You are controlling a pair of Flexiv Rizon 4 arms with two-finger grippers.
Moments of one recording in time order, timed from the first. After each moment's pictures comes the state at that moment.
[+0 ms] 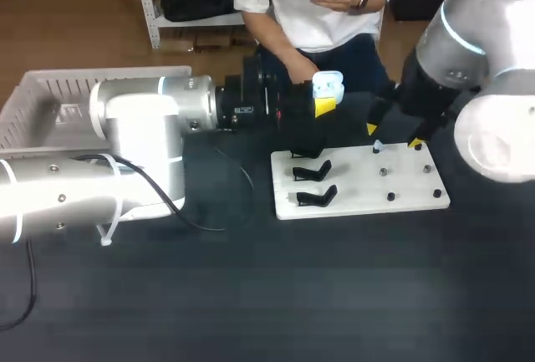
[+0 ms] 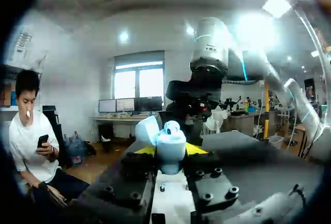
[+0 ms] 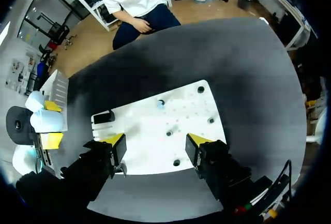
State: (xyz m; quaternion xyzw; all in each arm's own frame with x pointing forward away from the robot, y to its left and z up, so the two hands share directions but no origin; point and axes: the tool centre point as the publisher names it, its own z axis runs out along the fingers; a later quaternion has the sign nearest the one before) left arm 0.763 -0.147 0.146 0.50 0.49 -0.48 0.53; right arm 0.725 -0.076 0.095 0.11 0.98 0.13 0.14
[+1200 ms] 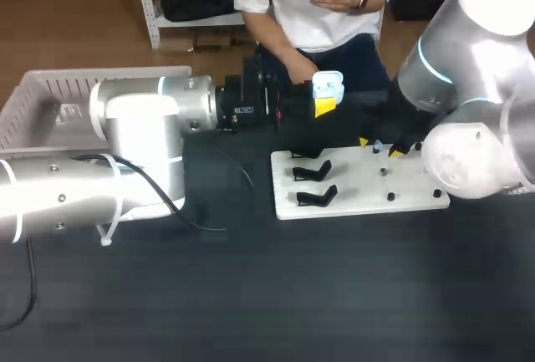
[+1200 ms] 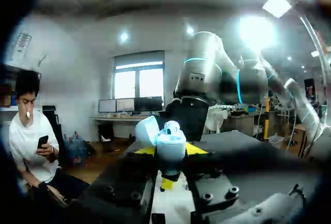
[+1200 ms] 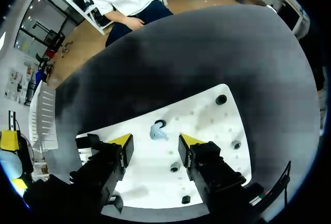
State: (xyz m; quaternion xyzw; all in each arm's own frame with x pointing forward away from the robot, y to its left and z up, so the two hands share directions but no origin) left arm 0.763 -0.147 0.146 0.50 0.49 -0.48 0.53; right arm 0.767 -0.069 0.031 0.15 0.97 0.13 0.14
